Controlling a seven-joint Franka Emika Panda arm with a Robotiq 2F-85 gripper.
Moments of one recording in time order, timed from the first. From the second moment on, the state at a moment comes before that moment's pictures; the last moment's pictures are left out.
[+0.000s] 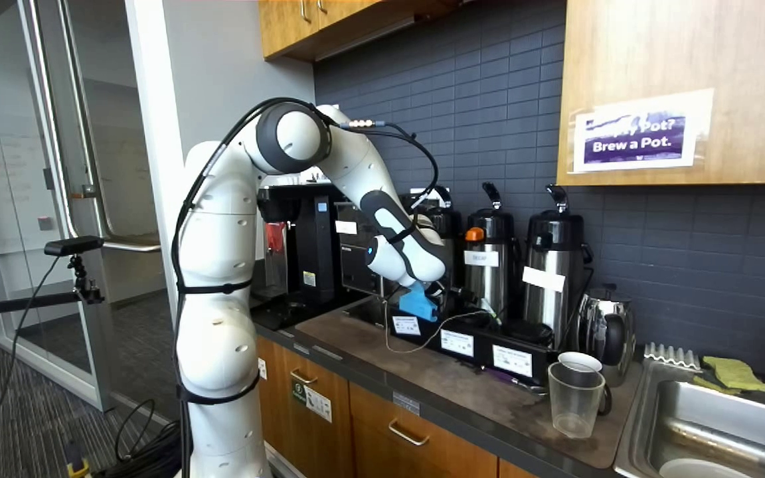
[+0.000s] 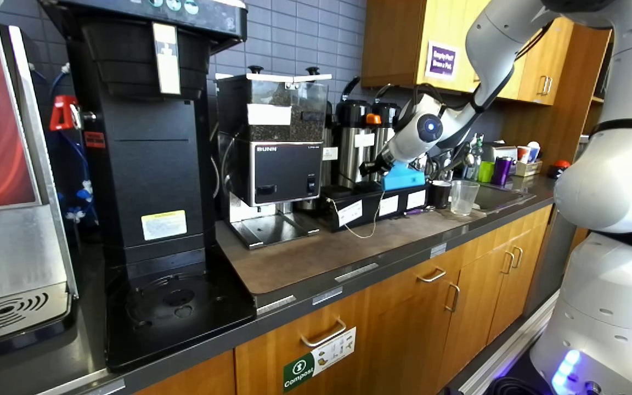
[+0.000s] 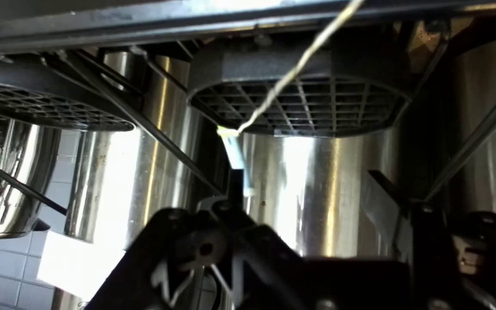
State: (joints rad) arm -0.39 0.12 0.18 -2.20 -2.52 2.86 2.50
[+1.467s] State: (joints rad) arm -0.51 -0.17 0.10 -2.61 -2.11 3.35 1.97
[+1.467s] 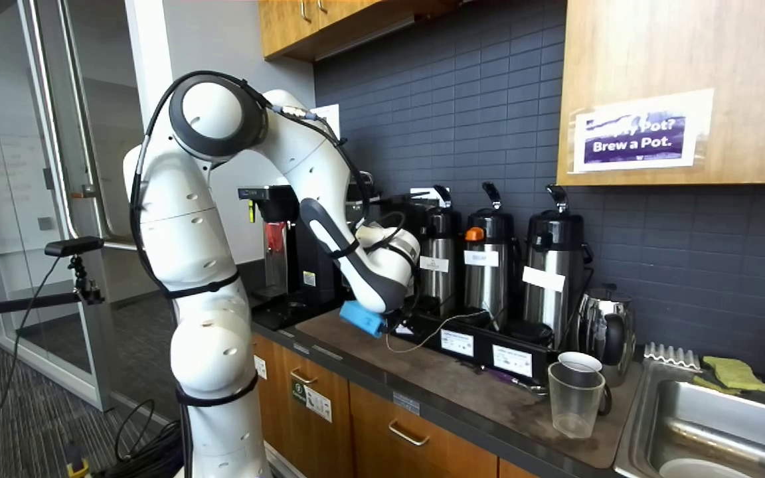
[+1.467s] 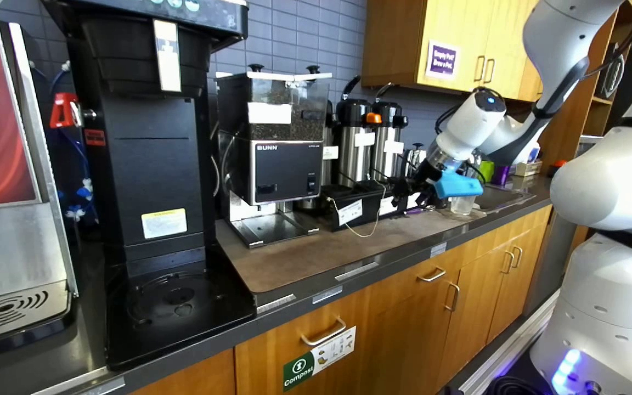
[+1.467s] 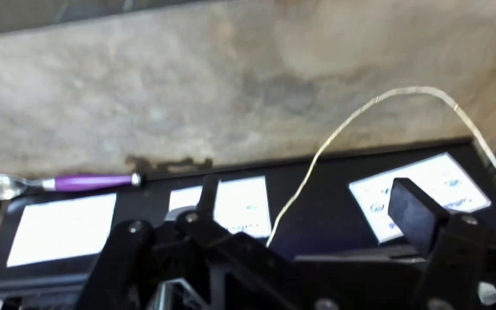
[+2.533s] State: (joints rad) arm -0.69 -0.10 0.51 -2.65 -2.40 3.45 2.61
